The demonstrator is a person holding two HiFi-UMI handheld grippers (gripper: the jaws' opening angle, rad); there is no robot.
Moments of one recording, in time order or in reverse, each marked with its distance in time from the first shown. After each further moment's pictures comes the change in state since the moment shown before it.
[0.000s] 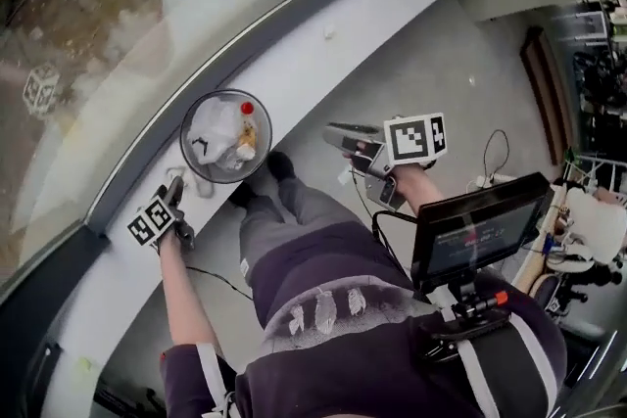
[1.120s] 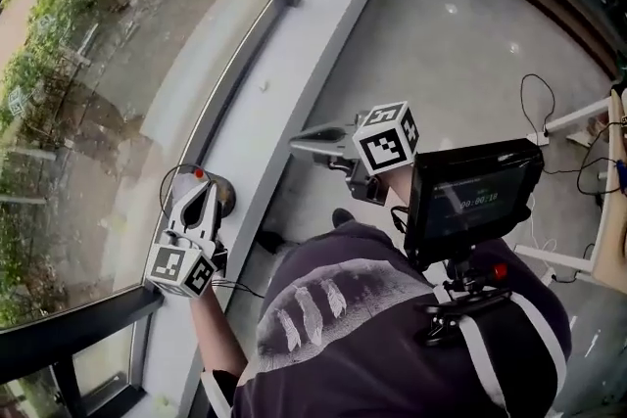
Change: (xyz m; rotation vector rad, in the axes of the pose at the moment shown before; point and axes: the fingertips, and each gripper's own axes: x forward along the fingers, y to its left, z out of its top) left arm -0.178 -0.544 -0.057 1.029 -0.374 -0.543; right arm -0.256 -0.014 -0.015 -0.385 -0.383 0.490
